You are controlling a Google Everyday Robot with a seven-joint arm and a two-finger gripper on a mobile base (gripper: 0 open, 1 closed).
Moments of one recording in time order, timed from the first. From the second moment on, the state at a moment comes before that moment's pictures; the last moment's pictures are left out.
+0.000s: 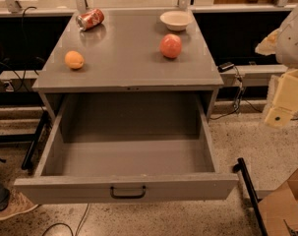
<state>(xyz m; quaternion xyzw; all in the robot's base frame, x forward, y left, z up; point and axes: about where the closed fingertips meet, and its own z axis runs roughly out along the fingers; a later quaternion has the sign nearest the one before) 0.438 -0.217 0.977 -0.60 0.78 -0.03 0.16</state>
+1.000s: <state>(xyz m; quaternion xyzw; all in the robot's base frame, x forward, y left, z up) 0.493 -0.180 0.973 -0.60 0.77 0.00 0.23</state>
